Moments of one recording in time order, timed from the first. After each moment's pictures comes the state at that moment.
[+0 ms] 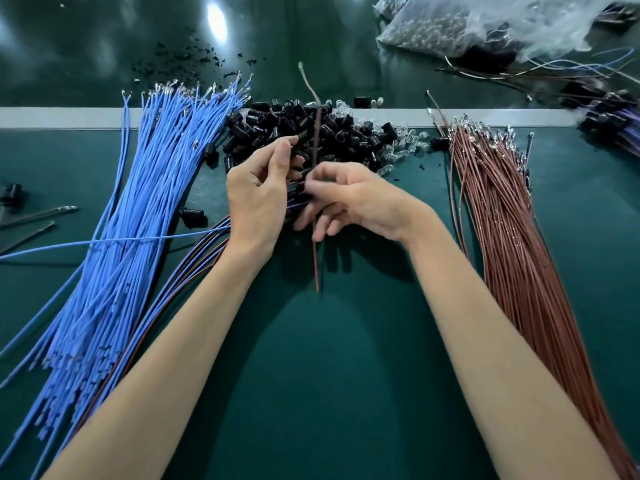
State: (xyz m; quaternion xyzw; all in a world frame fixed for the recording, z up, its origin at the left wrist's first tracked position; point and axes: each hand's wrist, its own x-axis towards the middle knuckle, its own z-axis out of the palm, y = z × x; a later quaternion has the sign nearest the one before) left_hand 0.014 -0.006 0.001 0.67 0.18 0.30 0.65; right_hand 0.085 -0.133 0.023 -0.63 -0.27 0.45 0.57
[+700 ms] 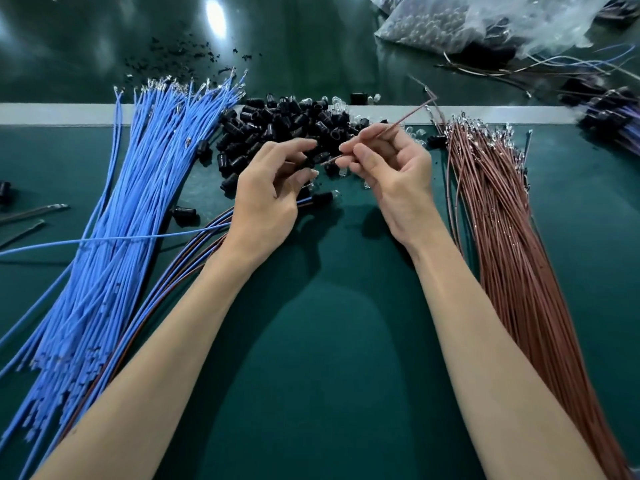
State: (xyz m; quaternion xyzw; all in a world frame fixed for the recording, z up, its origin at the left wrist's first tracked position) left_hand 0.009 -0.009 0.001 0.81 0.06 0.23 0.53; right_hand 0.090 -0.152 0.009 -0.56 -0.20 0.13 0.79
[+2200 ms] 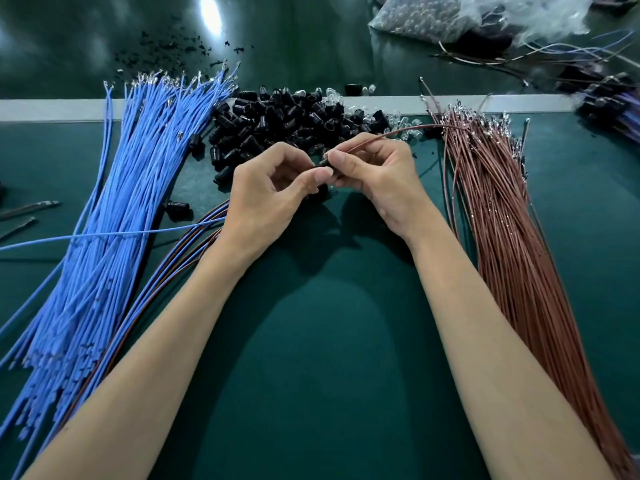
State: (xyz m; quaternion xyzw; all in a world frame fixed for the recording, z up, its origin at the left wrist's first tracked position) left_hand 0.005 -0.014 0.005 0.78 0.06 0.21 0.59; right_hand 0.092 -0.152 0.006 -0.62 -0.23 0.19 0.72
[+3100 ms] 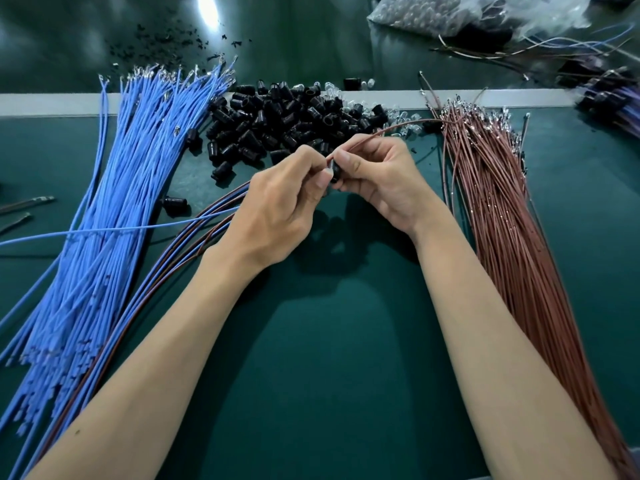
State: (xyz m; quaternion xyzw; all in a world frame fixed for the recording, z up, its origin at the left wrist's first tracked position) left_hand -0.001 -0.016 -0.001 0.87 -0.10 0.26 0.40; right_hand 0.092 -0.160 0.010 -0.58 -0.22 0.28 0.73
